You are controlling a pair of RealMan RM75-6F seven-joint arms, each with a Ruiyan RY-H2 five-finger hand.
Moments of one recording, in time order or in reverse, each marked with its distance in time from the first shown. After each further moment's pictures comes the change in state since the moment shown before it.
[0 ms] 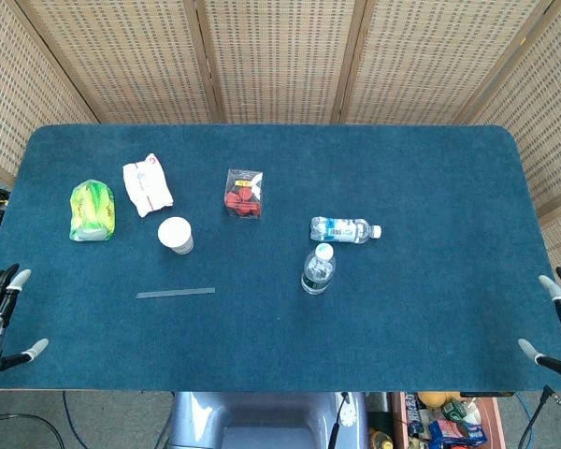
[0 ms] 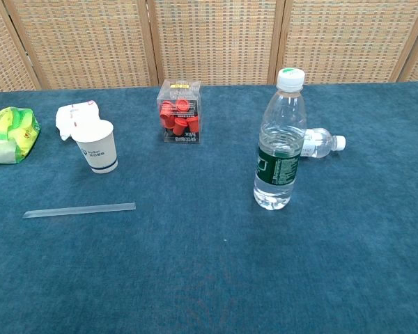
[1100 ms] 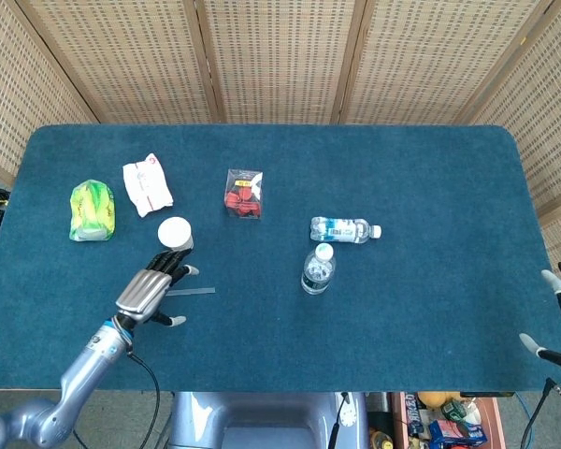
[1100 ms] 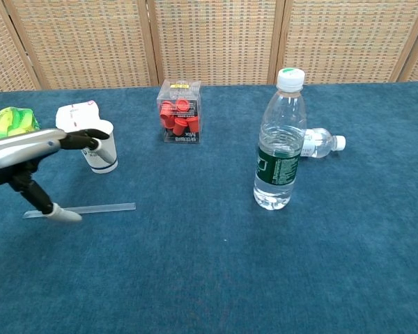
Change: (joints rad) left arm -0.465 -0.348 -0.153 0.029 -0.296 -0.632 0.149; right arm 0.024 -0.004 0.013 0.034 0.035 -0.060 0.061
